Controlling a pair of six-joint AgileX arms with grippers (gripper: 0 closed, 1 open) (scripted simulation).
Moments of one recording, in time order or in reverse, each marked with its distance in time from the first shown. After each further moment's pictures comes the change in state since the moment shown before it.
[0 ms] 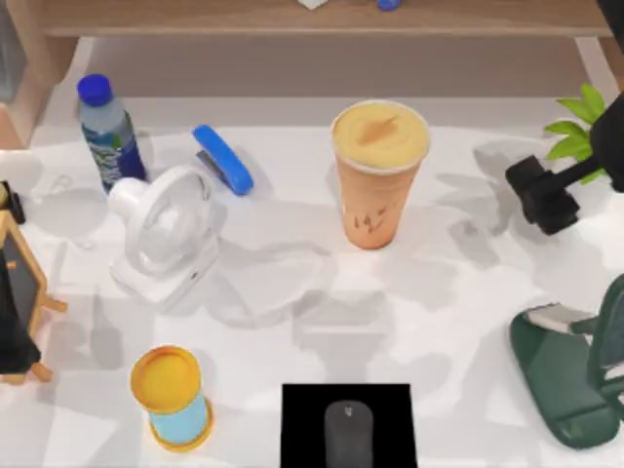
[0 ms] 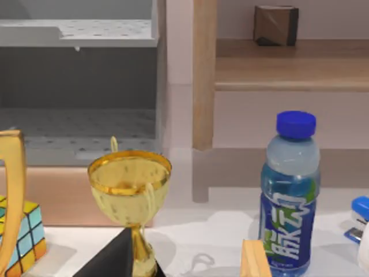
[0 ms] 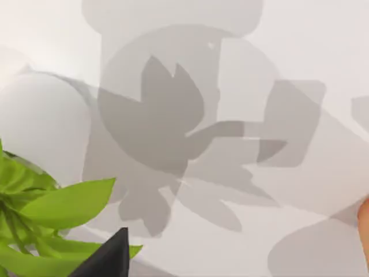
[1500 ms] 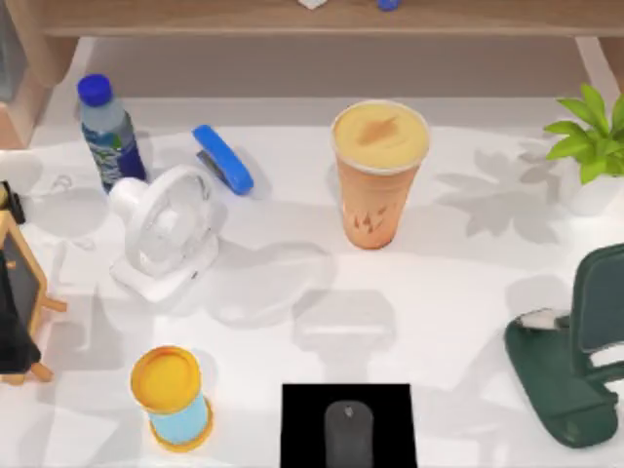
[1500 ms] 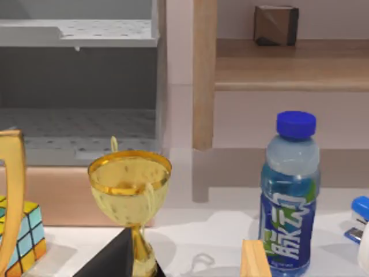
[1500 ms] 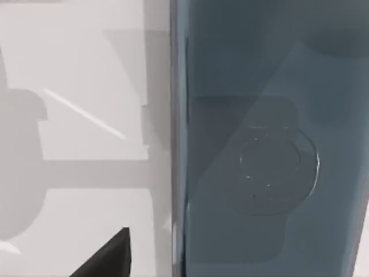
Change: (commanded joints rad) left arm 0.000 0.000 0.000 0.000 0.000 0.000; right arm -0.596 -0.459 -0.657 -0.074 -0.014 2.767
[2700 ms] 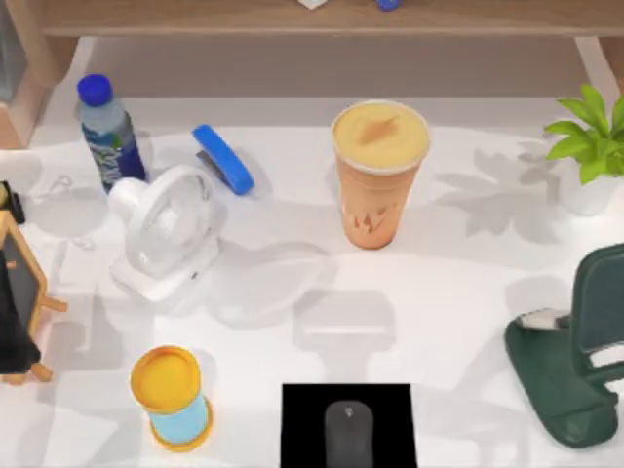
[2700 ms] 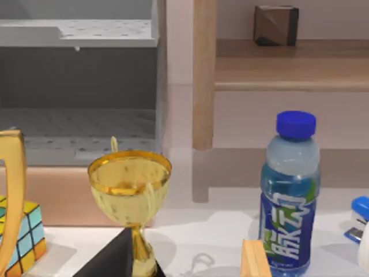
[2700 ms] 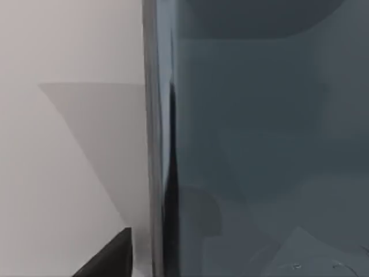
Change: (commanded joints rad) left arm 0.000 0.000 0.000 0.000 0.000 0.000; right arm 0.011 0.170 -0.195 0.365 0.000 0.014
